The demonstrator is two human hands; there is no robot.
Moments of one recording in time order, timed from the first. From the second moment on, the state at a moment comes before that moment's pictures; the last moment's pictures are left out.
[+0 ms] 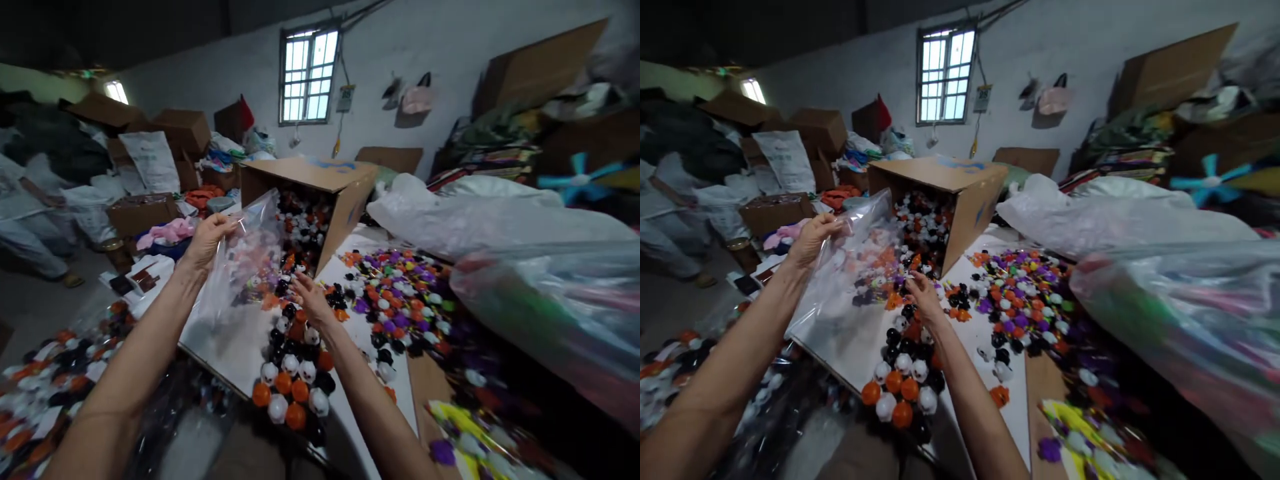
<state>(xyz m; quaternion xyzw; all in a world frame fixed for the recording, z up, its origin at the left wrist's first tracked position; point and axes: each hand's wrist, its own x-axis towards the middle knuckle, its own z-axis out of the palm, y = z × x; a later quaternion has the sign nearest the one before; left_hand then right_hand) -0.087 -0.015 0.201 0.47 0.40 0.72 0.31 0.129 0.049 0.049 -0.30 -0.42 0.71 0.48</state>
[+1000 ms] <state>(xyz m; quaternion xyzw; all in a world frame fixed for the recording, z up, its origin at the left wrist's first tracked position) -0.079 -0.048 0.098 0.53 0.58 0.53 0.32 0.088 0.018 0.077 -0.31 -0.79 0.41 0.33</state>
